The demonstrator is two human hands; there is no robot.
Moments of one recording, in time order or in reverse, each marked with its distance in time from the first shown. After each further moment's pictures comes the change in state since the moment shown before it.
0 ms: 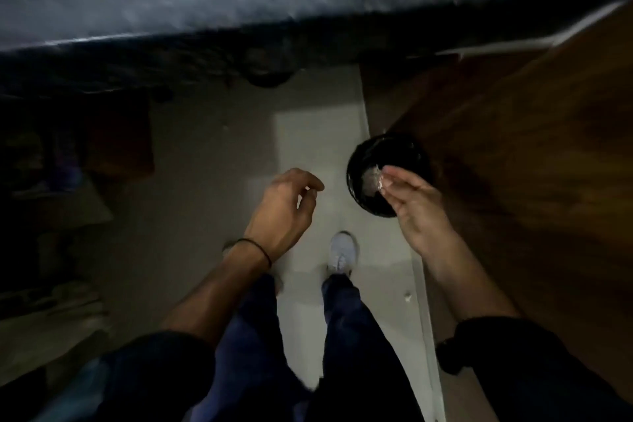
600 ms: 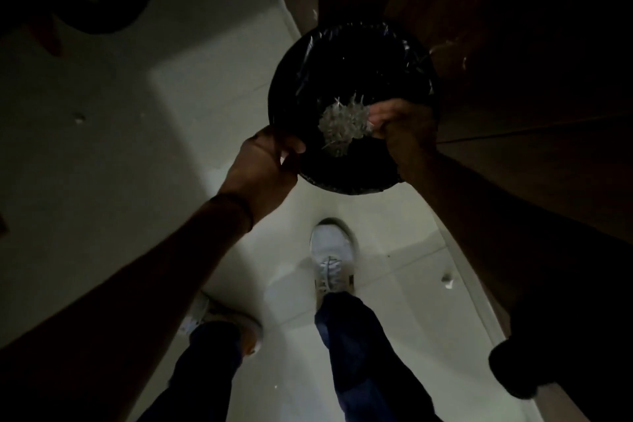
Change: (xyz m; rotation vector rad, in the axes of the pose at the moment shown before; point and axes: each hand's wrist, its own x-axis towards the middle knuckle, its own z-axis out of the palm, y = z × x) left_hand 0.177 -0.188 0.309 0.006 -0.245 -0.101; right_hand 0.329 0.203 -0.174 -0.546 0.277 -0.310
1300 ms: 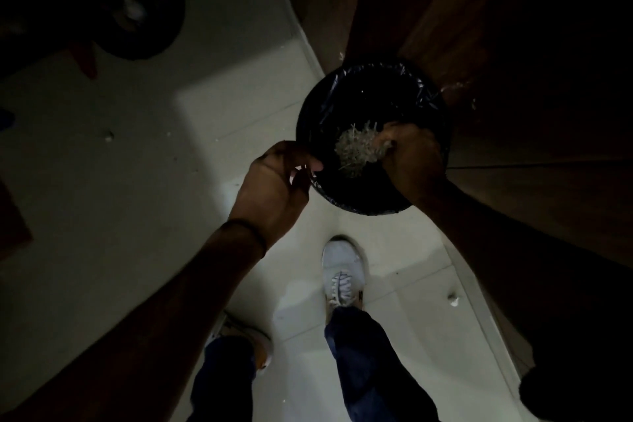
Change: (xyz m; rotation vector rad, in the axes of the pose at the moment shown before) left_hand -0.024 0.020 -0.048 -0.057 0.034 0.141; right_hand -0.025 -0.060 0.005 -0.745 -0.099 -0.207
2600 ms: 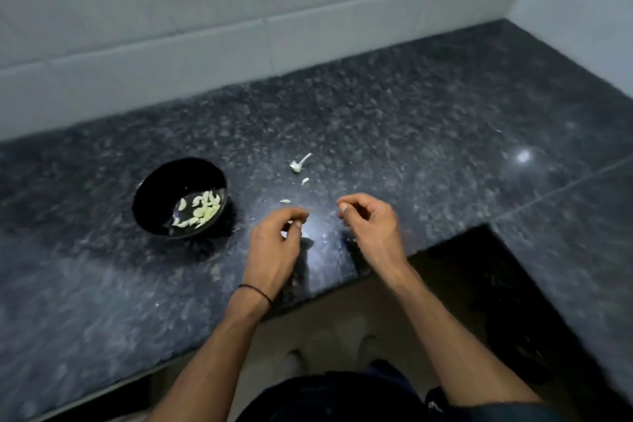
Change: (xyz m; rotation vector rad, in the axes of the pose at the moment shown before) left_hand -0.621 0.027 -0.477 -0.364 1.742 -0.653; right_hand -0.512 -0.760 -0.040 0.283 -0.981 -1.145
